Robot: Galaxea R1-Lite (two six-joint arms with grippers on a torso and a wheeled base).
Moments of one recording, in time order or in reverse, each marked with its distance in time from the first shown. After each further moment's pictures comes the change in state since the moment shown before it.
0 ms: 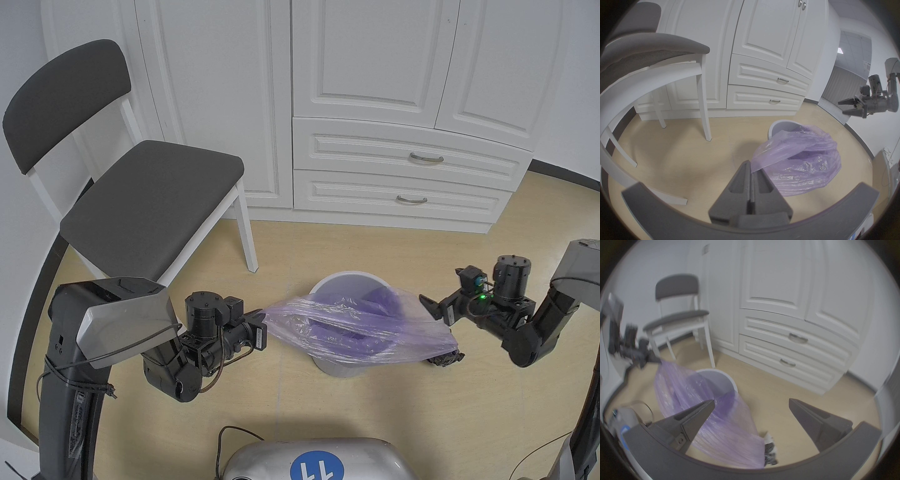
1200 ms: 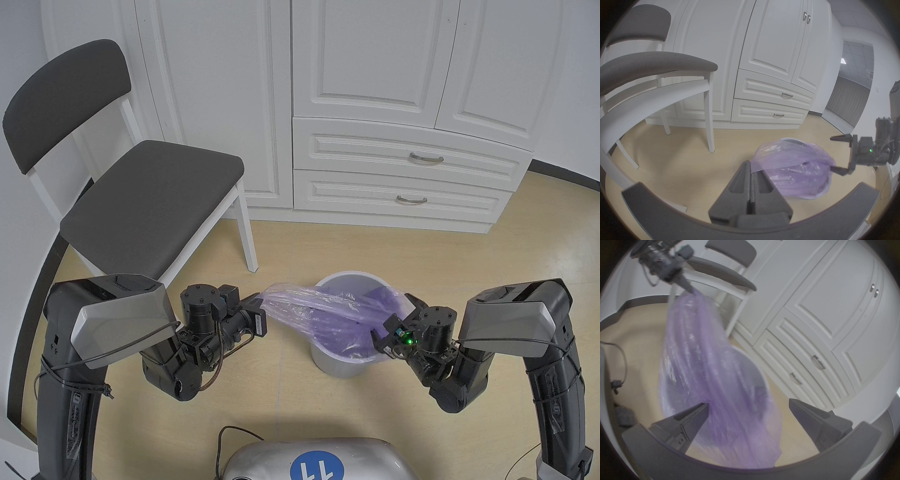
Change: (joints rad) left arm -0.009 -0.027 0.005 -0.095 0.057 -0.050; right arm 0.296 0.396 -0.128 -0.345 -0.396 -0.330
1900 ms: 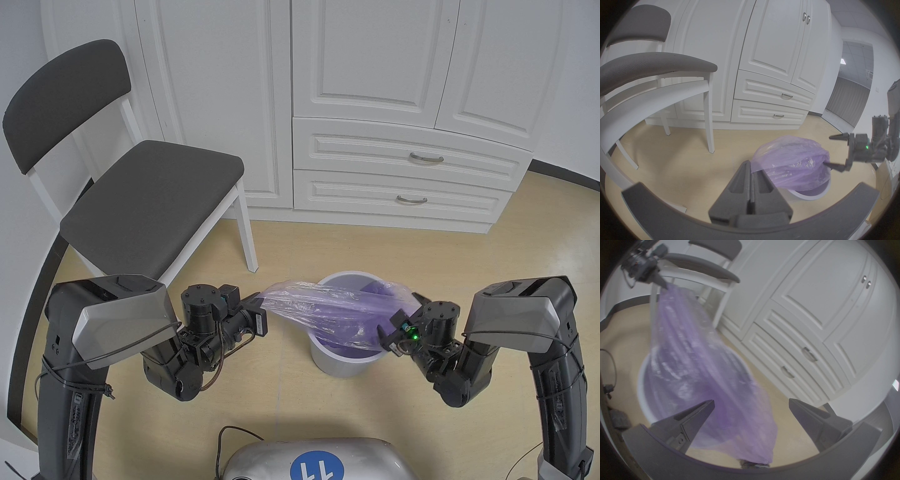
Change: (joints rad) left arm -0.001 0.005 -0.006 -0.008 0.002 0.000; right arm -0.037 -0.013 -0.022 0.071 -0.006 0.033
